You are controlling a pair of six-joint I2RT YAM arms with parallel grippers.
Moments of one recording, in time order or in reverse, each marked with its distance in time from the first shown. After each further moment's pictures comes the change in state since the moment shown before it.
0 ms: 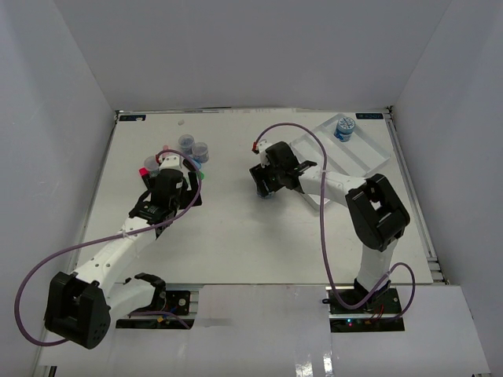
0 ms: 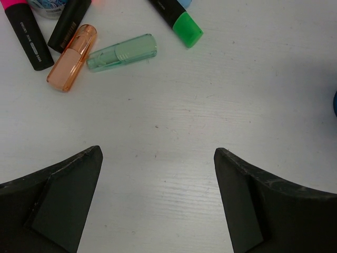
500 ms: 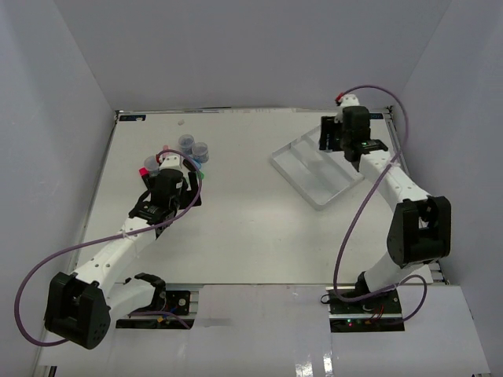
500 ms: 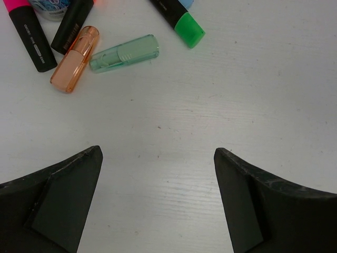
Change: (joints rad) left arm 0.000 0.000 0.000 0.000 -0.007 0.014; right arm -0.377 -0.267 0.019 -0.021 0.092 0.057
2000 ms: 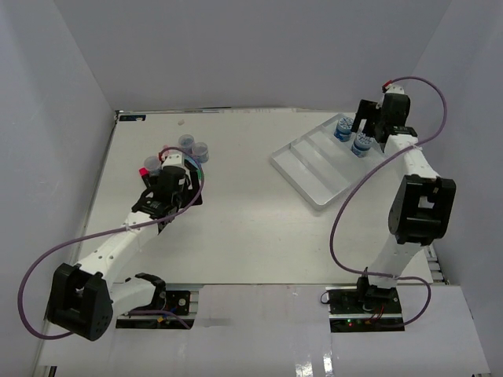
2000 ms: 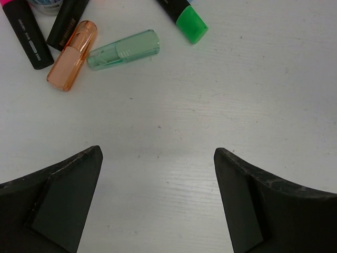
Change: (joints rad) left arm 0.000 0.039 0.021 -0.017 -0.012 0.006; right arm -0.370 0.261 0.235 0.005 -0.054 0.081
